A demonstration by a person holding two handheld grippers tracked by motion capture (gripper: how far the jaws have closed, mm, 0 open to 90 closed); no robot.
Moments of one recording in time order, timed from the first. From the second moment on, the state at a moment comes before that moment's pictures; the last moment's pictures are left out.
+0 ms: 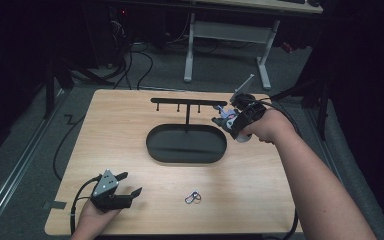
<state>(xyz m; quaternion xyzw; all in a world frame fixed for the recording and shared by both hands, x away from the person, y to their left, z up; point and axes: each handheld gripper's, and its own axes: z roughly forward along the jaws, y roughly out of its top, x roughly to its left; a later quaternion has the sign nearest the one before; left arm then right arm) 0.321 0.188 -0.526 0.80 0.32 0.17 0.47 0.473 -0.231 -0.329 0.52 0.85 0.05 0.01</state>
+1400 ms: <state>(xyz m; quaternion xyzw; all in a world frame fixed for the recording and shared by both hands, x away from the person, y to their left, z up) 0.320 0.187 -0.528 0.81 0.32 0.17 0.47 0.485 -0.215 -0.416 0.53 0.85 0.10 0.01</state>
